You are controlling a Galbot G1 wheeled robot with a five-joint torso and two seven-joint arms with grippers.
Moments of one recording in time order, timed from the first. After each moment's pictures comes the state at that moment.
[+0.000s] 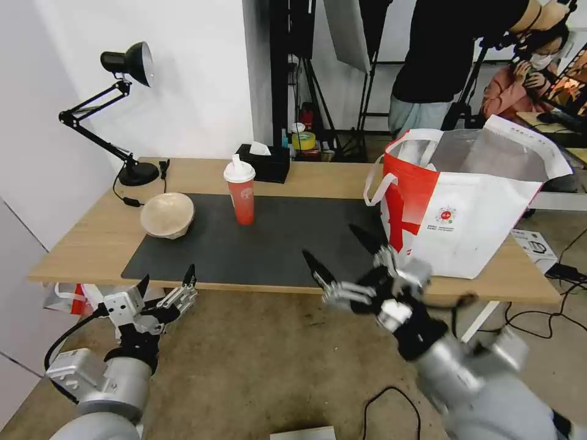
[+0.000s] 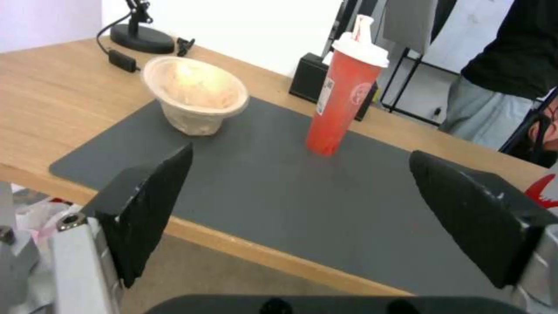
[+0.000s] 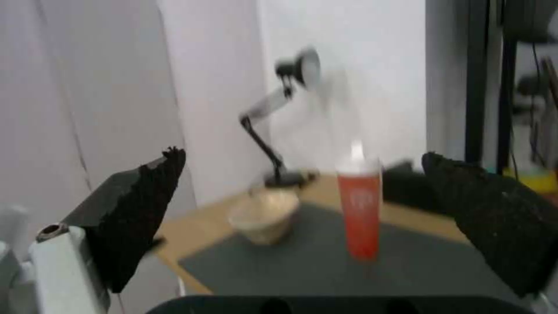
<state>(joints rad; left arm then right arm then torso) 1.74 -1.30 -0.62 -2.50 -0.59 0.27 -0.30 -1.03 0.63 -0.08 2.43 0.83 0.05 0.28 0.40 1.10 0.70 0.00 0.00</state>
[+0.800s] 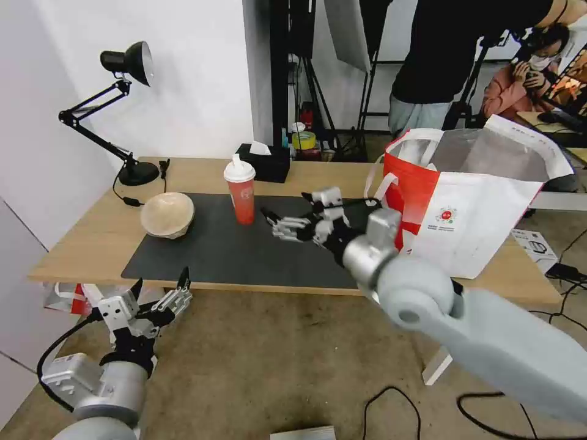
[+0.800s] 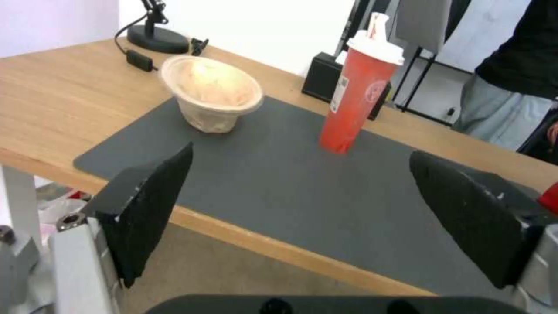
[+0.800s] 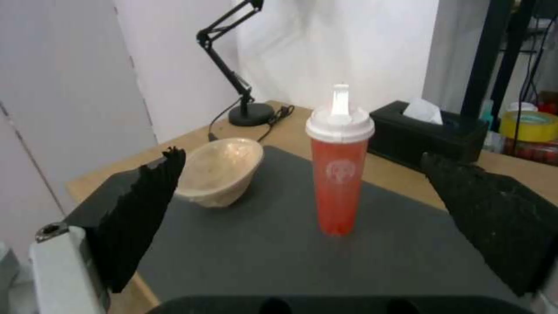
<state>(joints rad) 1.76 -1.33 -0.63 -2.50 -0.56 0.27 -0.29 -0.30 0.89 -0.42 2.10 1.16 -0.36 0.49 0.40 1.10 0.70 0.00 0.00</state>
